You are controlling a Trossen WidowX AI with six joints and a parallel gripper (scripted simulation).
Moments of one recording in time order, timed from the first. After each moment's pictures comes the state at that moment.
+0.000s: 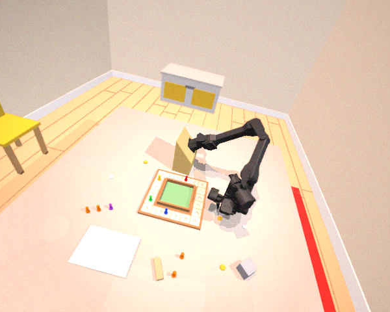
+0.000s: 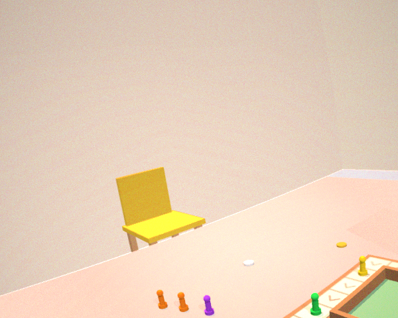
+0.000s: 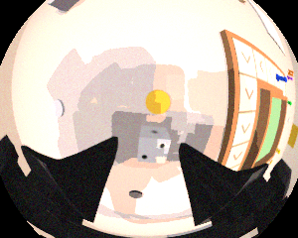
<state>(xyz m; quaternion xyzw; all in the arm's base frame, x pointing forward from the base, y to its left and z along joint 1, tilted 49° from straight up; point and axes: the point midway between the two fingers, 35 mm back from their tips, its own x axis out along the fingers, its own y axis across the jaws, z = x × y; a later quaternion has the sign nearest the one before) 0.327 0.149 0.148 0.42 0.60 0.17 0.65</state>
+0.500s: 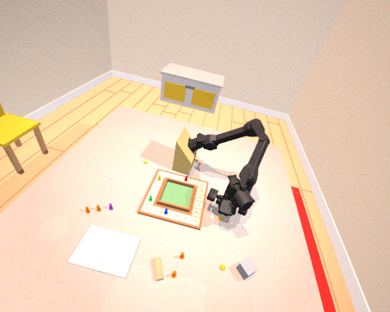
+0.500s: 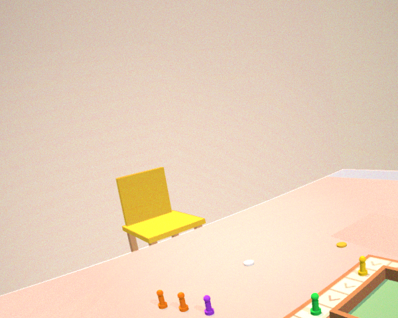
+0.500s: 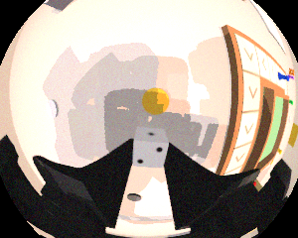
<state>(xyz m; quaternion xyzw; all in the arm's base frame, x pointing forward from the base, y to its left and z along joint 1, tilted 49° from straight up) 0.326 0.154 0.140 0.42 0.61 0.17 0.65</state>
